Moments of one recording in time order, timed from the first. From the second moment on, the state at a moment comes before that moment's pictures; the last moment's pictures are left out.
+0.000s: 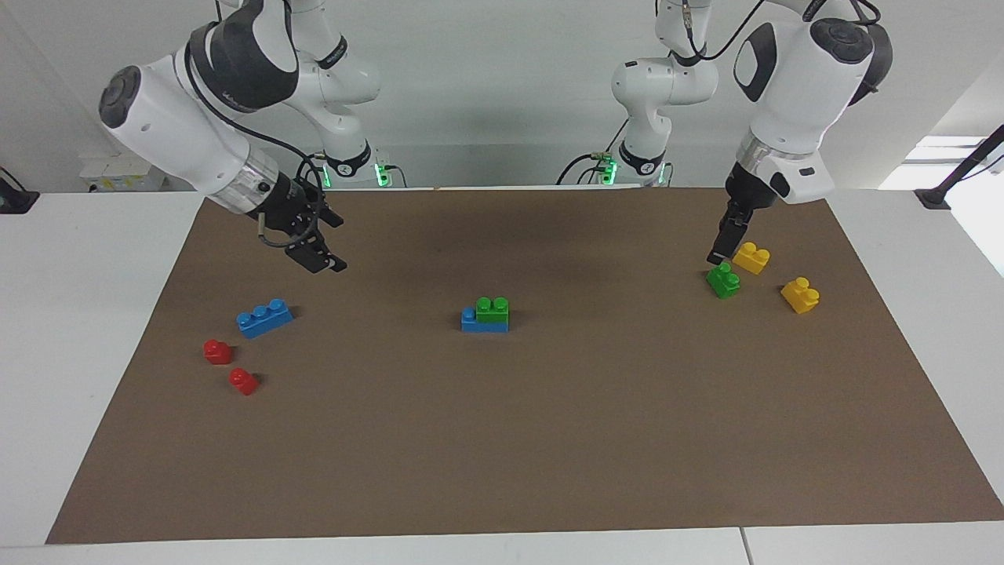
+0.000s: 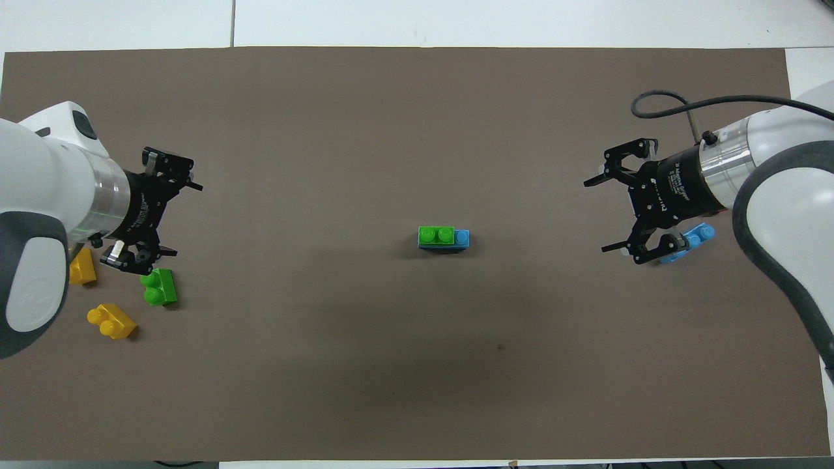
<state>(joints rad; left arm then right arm) -0.12 -0.08 -0.12 -1.87 -0.04 1.84 -1.40 0.09 0.06 -0.02 -1.81 0.51 1.75 1.37</state>
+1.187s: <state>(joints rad) -0.47 0.06 -0.12 -1.95 -0.06 2.12 -2.18 0.28 0.09 -0.02 -2.02 0.63 2.14 1.53</state>
